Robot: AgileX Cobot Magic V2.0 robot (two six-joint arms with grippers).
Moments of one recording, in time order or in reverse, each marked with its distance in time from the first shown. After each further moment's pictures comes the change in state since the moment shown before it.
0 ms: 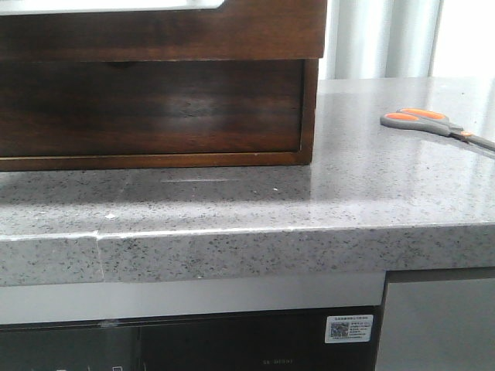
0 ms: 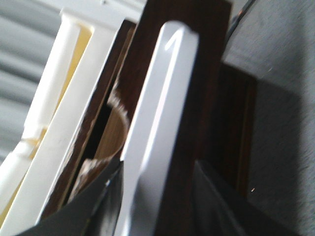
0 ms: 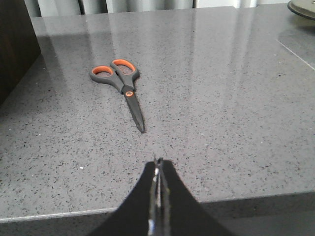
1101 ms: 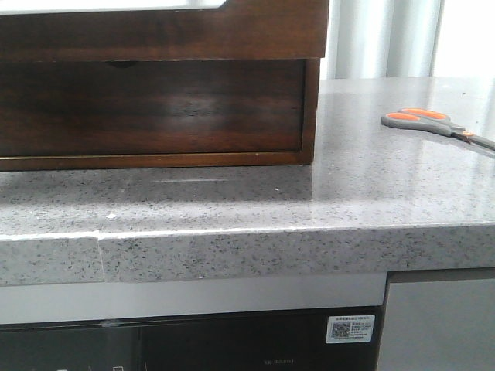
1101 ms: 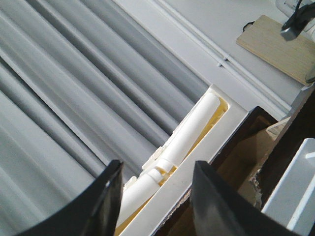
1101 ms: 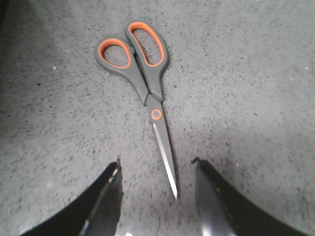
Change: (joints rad) left arm 0.000 -0.319 0.003 -0.334 -0.009 -0.140; right arm 0.101 1.061 -0.866 0.000 0.373 -0.011
